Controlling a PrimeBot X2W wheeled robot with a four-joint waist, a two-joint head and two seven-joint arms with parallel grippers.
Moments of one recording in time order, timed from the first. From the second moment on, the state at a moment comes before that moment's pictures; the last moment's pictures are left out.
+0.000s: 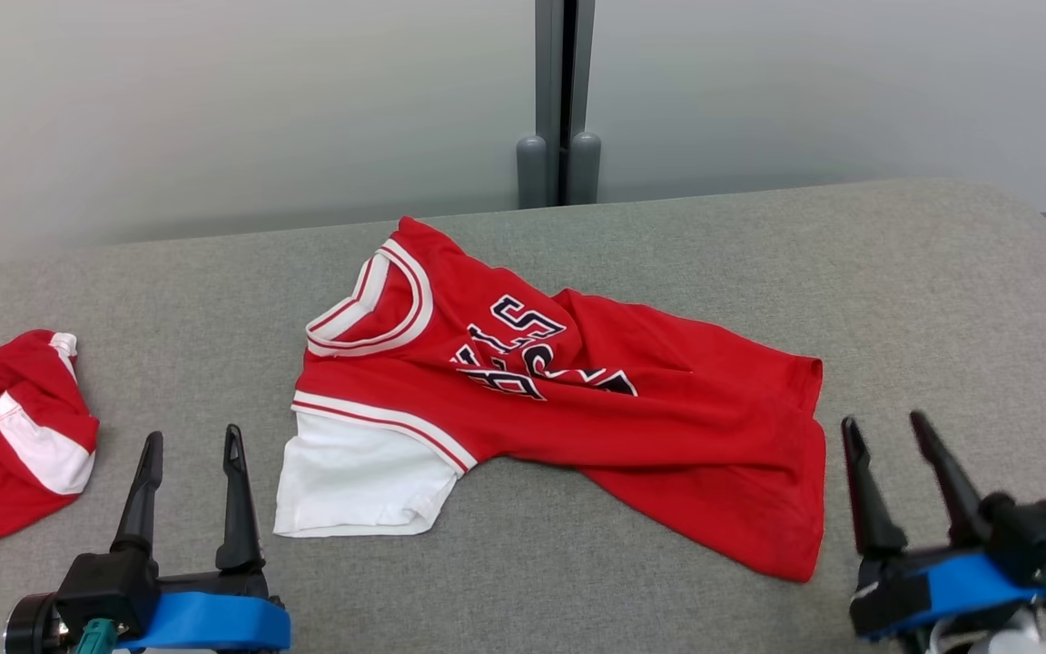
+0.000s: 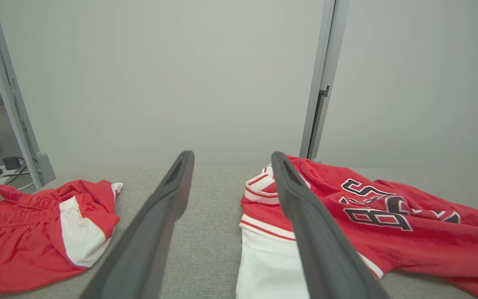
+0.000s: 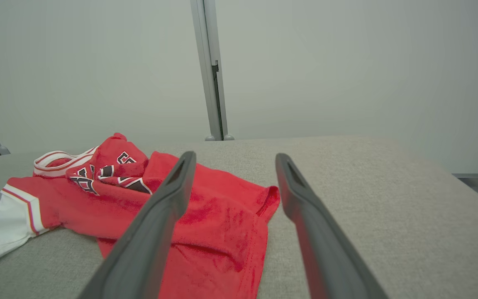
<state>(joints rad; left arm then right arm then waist) 0.00 0.05 0.06 0.15 -0.10 -0.09 -0.26 -0.03 -0.08 -0.01 0.19 0.17 0.13 -0.26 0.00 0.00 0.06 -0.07</state>
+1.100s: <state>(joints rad) -0.11 0.05 0.02 0.15 -0.12 -0.09 -0.26 -0.55 -0.26 0.02 0.96 0.17 0.13 -0.18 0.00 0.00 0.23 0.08</state>
